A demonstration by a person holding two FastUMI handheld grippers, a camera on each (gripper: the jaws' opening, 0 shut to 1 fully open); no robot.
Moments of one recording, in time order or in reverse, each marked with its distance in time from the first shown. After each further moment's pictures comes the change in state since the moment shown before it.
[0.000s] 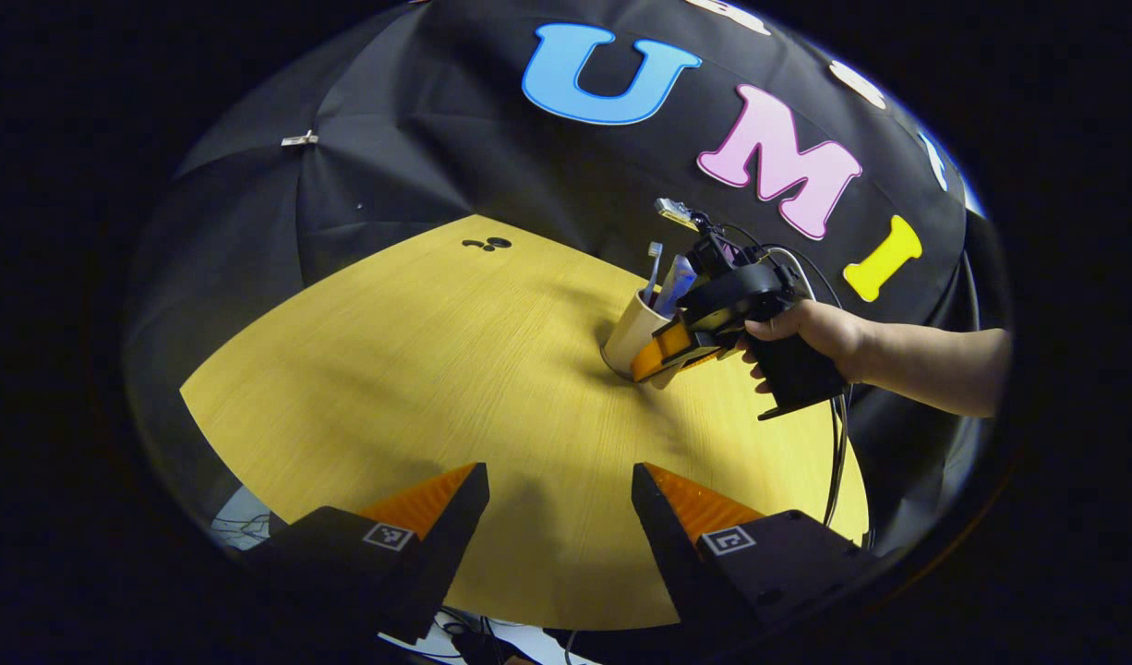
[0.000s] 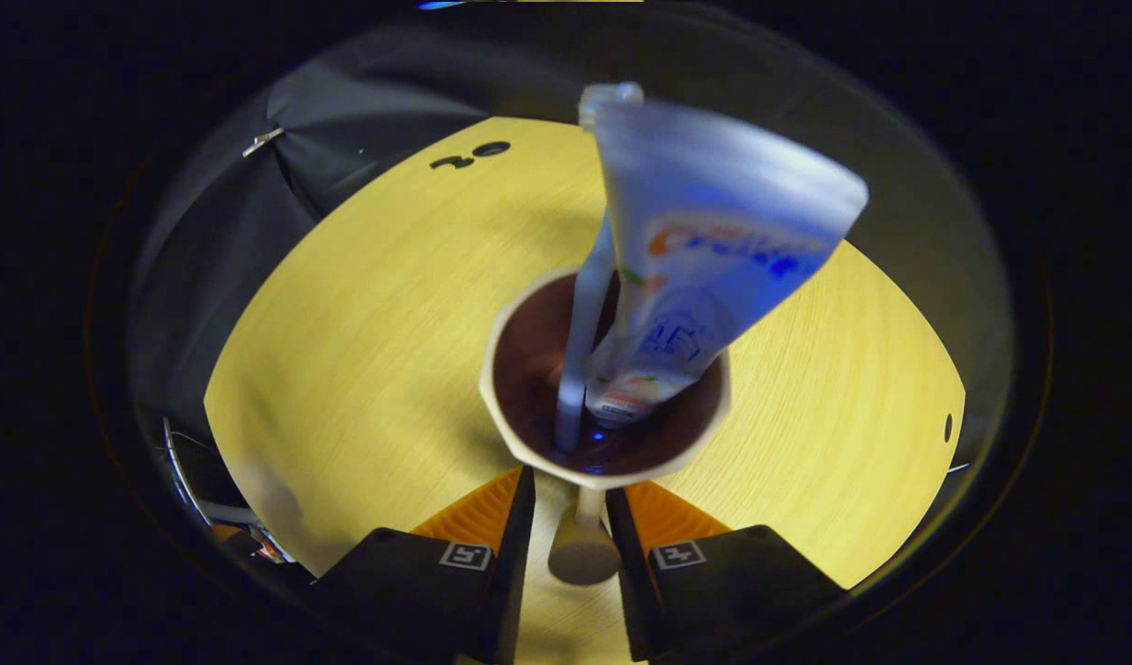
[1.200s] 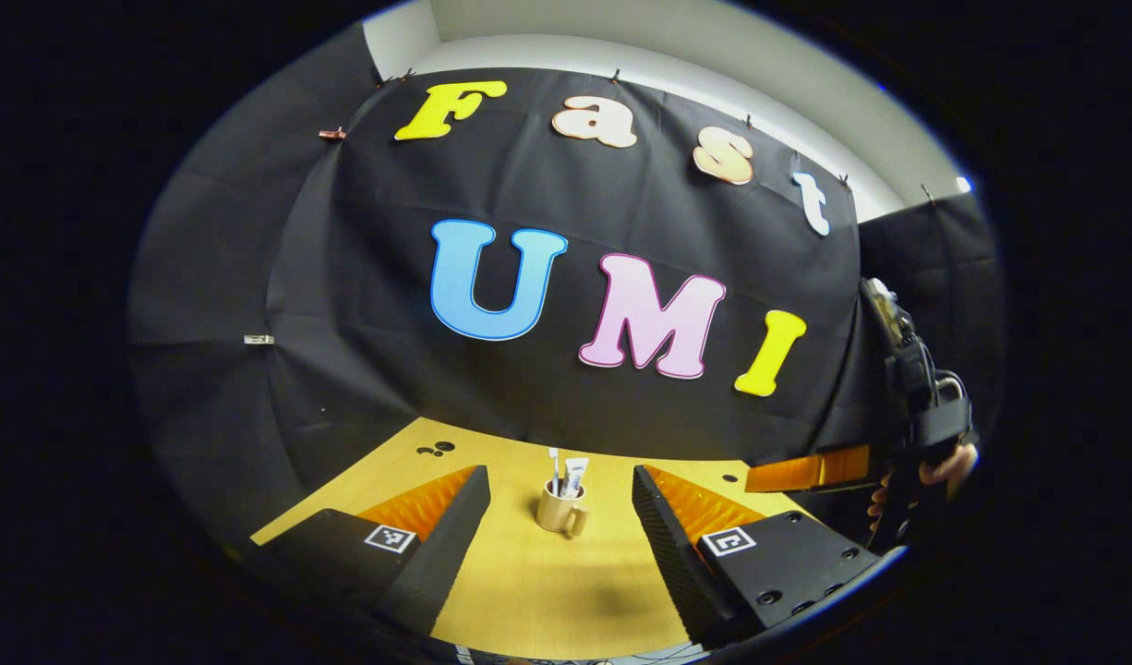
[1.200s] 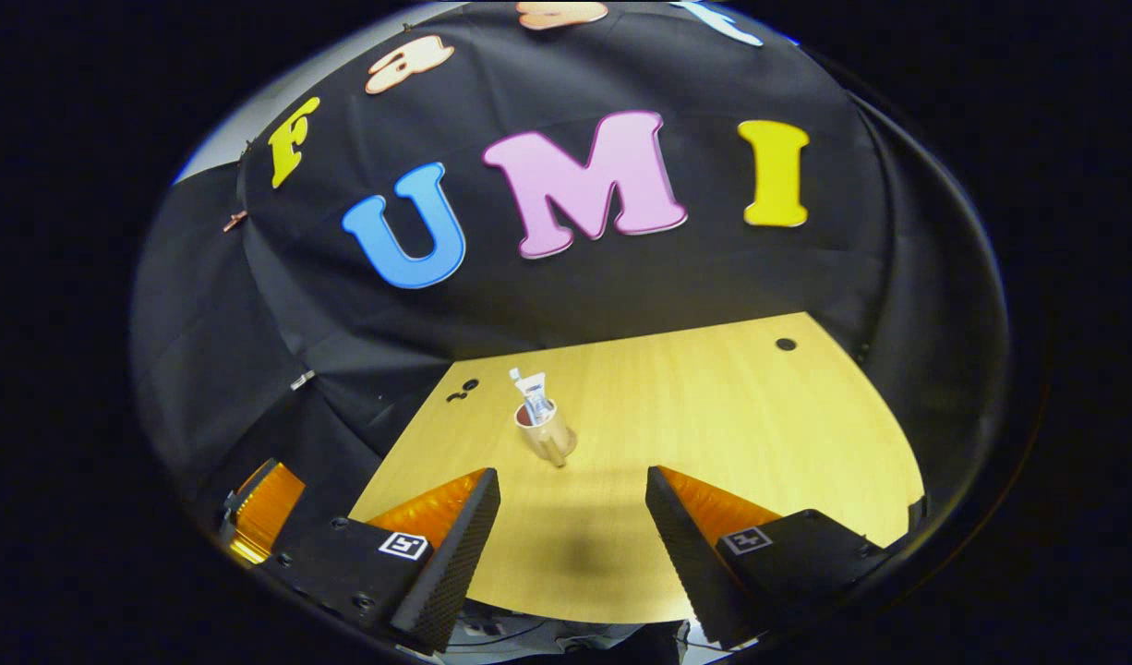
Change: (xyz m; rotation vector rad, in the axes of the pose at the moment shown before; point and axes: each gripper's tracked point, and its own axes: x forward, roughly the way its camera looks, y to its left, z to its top) left arm -0.189 -0.090 0.147 0.207 -0.522 -0.166; right arm -0.408 -0.015 -0.141 0.494 -0.726 -0.182
